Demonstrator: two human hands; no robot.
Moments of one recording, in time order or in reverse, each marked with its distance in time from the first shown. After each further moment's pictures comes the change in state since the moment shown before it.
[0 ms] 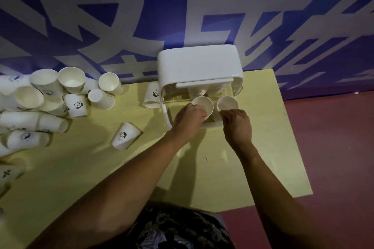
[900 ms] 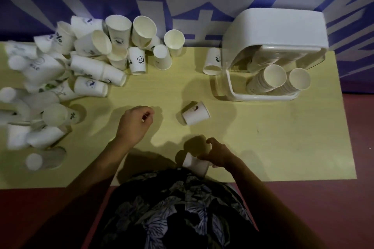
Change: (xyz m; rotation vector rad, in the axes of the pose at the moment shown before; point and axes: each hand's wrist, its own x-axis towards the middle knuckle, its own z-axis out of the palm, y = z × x) left_hand -0.262 -0.252 -0.061 -0.192 0.238 -0.413; right_hand -0.157 -0.187 0.121 0.223 -1.076 0.447
